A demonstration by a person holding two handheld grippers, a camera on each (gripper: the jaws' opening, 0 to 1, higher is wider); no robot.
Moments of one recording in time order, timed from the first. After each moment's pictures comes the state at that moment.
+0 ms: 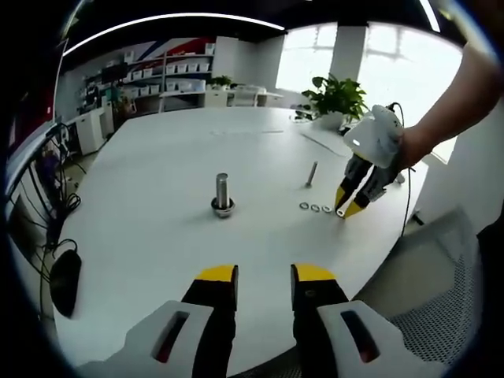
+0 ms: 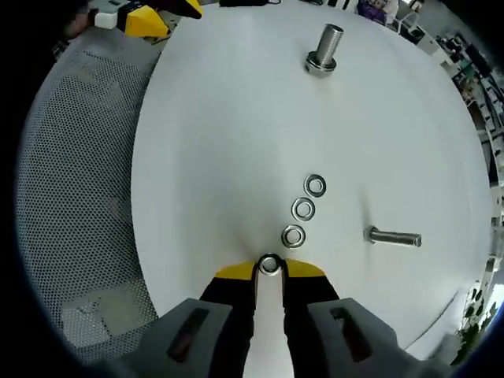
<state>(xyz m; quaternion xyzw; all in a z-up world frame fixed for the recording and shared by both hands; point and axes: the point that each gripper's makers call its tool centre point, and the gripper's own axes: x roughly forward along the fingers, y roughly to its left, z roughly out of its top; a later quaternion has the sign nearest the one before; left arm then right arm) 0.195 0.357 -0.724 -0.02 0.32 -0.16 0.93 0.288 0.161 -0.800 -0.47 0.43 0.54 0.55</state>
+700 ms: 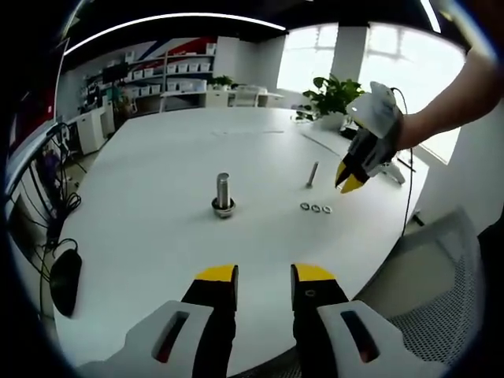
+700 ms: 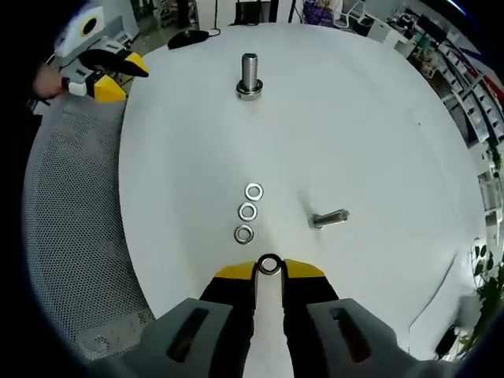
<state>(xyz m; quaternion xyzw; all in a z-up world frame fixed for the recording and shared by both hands) 0.196 0.358 -0.724 -0.03 0.32 -0.16 0.93 0.330 0.162 -0.758 -0.41 0.43 0.50 0.63</state>
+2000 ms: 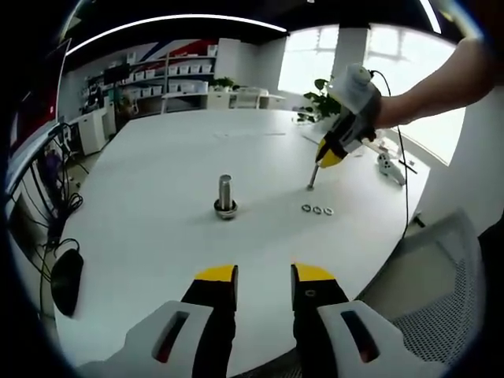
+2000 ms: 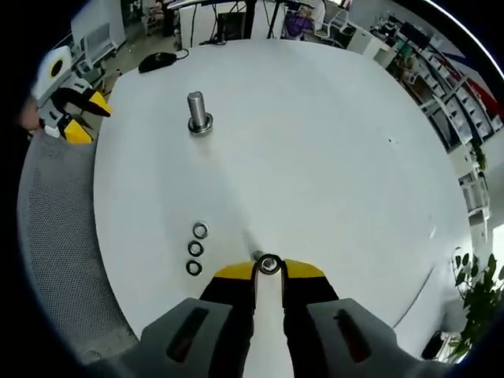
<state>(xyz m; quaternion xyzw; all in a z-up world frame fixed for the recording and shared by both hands) 0.197 0.360 -0.722 -0.03 0.31 -0.16 0.94 0.383 0.186 -0.739 -0.41 0.40 0.47 0.67</state>
